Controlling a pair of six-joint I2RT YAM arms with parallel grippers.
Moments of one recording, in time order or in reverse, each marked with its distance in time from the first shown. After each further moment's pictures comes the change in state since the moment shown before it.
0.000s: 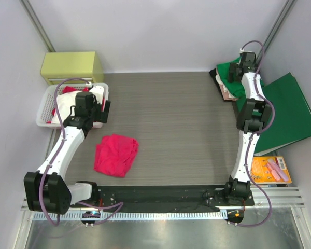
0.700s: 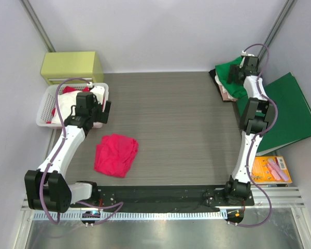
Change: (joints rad) left arm 0.000 0.017 0.000 -0.002 0.006 0.002; right arm -0.019 -0.024 -0.146 0.133 -0.158 0.054
